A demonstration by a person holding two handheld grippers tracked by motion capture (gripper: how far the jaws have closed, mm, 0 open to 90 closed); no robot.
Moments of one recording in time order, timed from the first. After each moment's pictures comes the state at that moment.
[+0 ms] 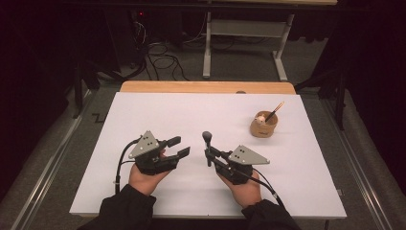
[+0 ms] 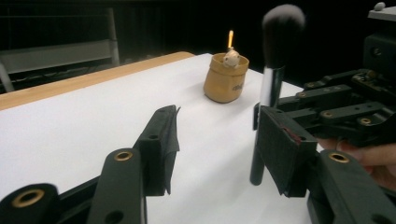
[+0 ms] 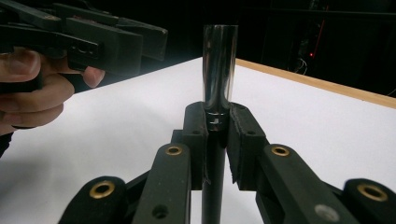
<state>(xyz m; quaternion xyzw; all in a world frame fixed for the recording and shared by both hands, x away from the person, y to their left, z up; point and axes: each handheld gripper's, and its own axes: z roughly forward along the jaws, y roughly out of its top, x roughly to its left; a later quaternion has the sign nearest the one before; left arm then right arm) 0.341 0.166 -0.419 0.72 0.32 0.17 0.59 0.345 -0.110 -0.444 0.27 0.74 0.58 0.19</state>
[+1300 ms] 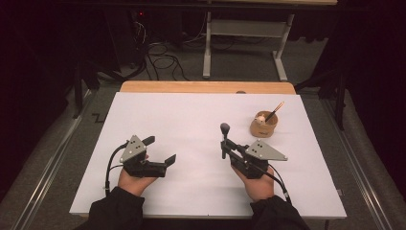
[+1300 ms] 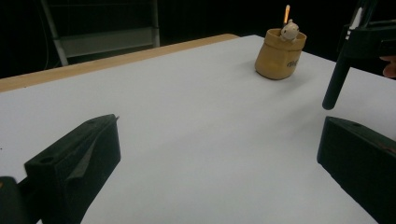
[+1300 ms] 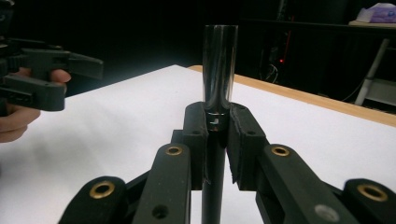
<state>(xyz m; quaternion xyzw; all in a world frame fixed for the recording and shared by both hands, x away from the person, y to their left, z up) 0.342 0.198 -0.447 0.72 0.37 0.22 0.55 0.355 -0.147 -0.432 0.30 0.73 0.58 0.23</state>
